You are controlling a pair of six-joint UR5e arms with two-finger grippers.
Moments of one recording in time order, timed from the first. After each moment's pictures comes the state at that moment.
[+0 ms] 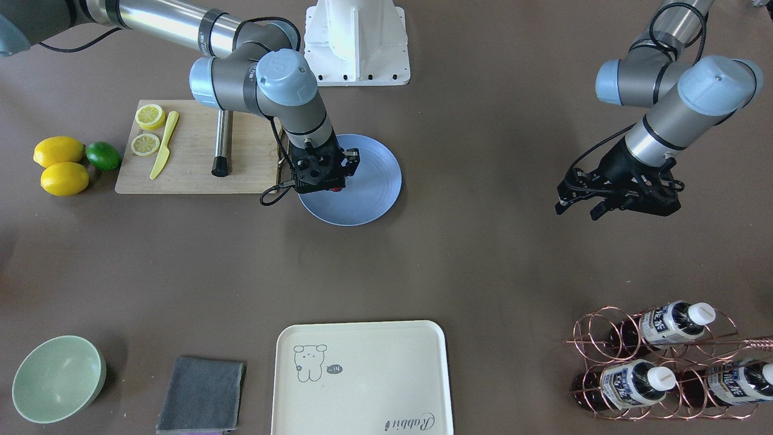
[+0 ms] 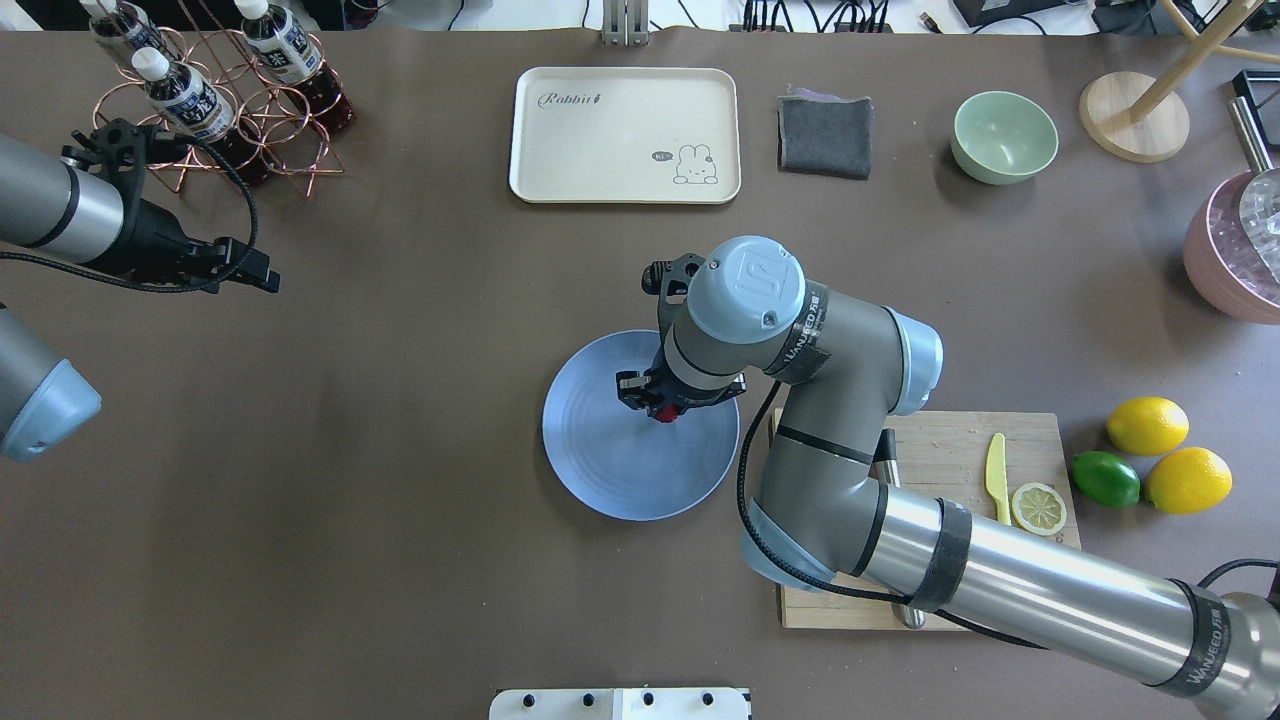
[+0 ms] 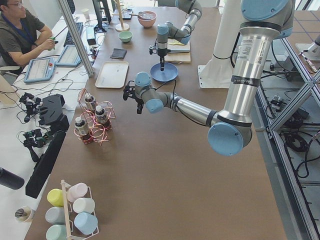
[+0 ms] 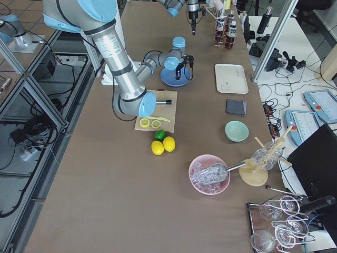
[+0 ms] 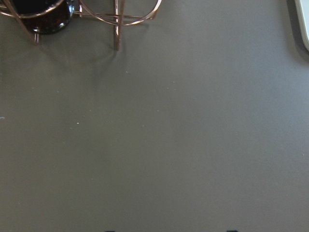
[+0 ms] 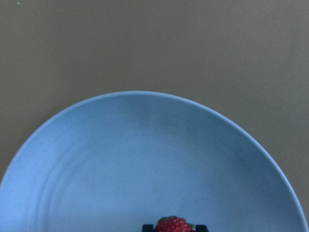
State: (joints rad) left arm -0.95 -1.76 -1.67 -2.18 -2.20 -0.92; right arm 0.48 -0.90 1.55 -1.35 1.92 1.17
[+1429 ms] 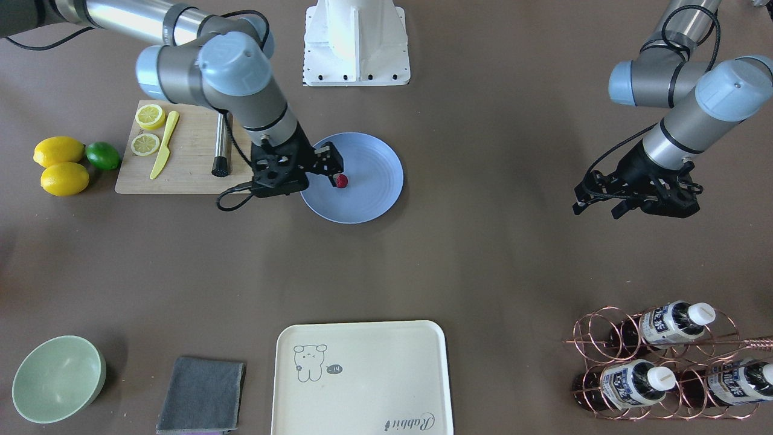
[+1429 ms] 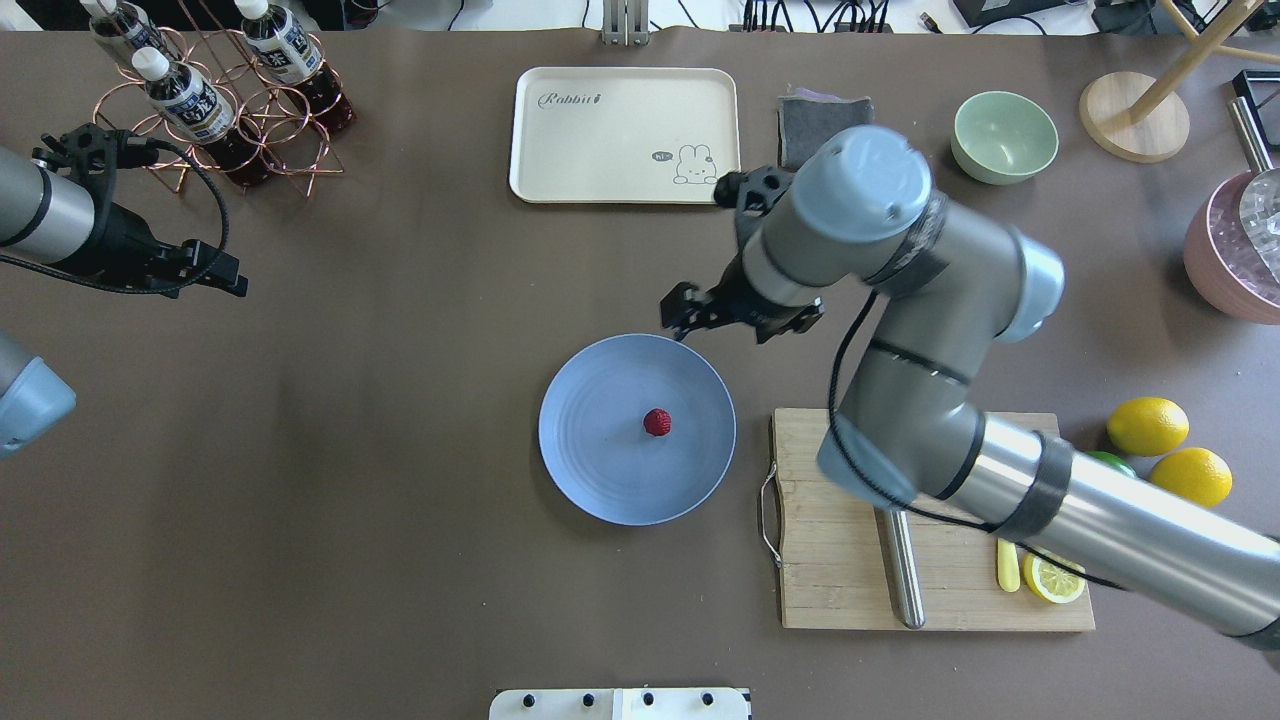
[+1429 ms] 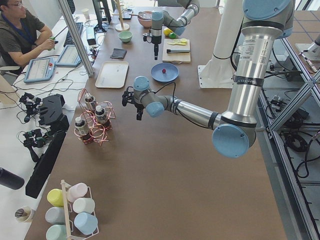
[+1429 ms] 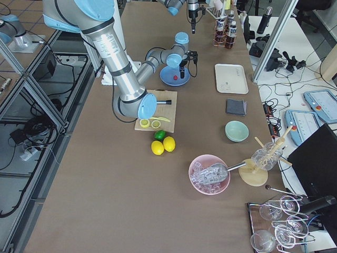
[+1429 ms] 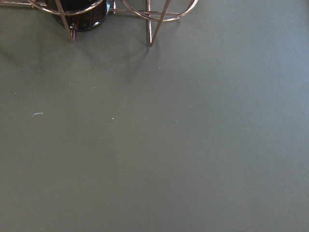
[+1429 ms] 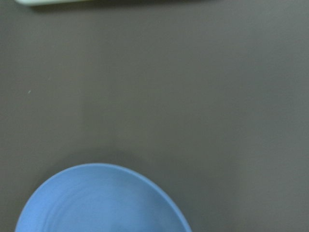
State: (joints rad) left arm -0.99 -1.73 -1.66 -2.10 -2.20 -0.86; right arm 0.69 -1.00 1.69 -1.36 2.09 1.12
